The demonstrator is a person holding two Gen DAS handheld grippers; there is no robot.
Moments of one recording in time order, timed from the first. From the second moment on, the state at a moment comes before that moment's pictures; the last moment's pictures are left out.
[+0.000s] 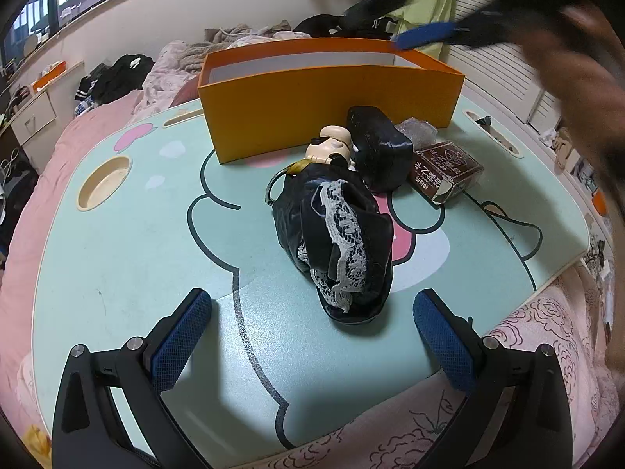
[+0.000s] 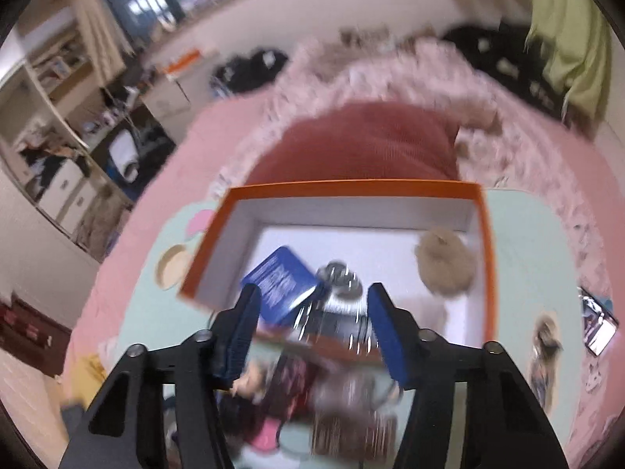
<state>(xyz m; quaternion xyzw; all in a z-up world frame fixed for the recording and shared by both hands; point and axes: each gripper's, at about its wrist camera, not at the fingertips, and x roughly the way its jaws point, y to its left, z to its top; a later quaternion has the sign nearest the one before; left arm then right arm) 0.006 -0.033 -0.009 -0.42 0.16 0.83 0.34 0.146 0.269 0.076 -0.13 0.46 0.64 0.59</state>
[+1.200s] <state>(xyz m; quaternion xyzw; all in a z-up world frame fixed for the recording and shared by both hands) 0.005 -0.037 -0.007 -0.42 0.16 0.83 0.35 0.135 0.185 0.048 -0.12 0.41 0.62 0.66</state>
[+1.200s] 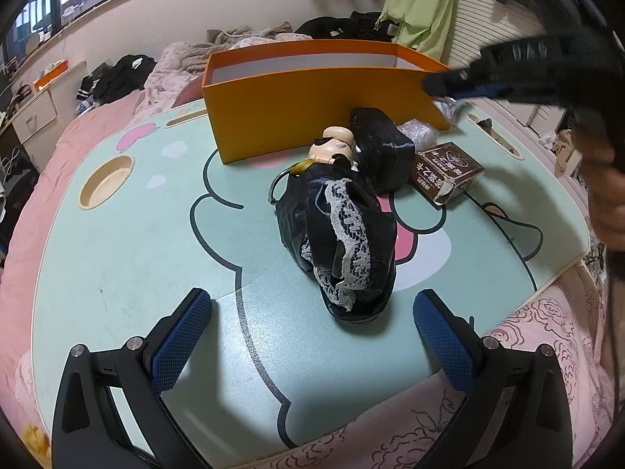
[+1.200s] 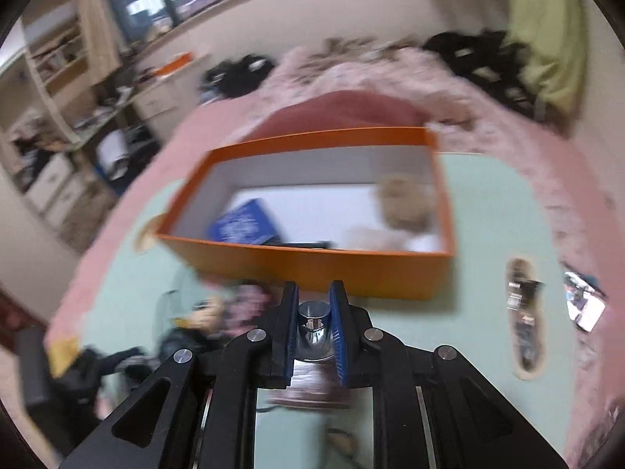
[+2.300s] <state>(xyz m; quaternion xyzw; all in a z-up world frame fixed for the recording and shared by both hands) 0.006 -0.038 -0.006 -0.42 0.16 0.83 0.34 0.089 0.104 -0.016 -0.17 0.33 0.59 0.71</state>
